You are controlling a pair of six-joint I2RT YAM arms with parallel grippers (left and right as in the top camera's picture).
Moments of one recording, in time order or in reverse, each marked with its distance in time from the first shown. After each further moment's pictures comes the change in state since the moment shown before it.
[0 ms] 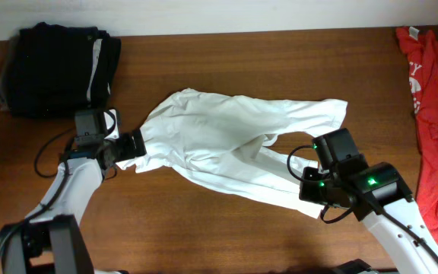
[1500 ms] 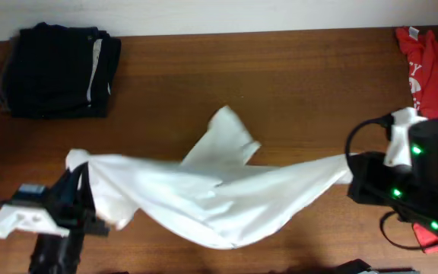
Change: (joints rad) left arm -0.001 -1.198 0.135 -0.247 0.149 -0.072; right arm 0.000 0.000 0.860 -0.447 0.016 -0.097
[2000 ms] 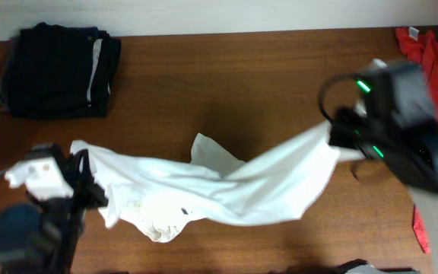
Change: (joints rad) left arm 0.000 0.200 0.012 -0.145 -0.128 -0.004; right arm 0.000 0.294 0.046 0.100 0.203 -0.004
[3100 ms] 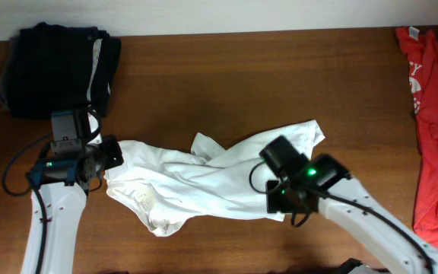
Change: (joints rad) left arm 0.000 0.671 -0.001 -0.087 -0.111 0.000; right arm 0.279 -0.076 -0.939 0.401 -0.233 0.164
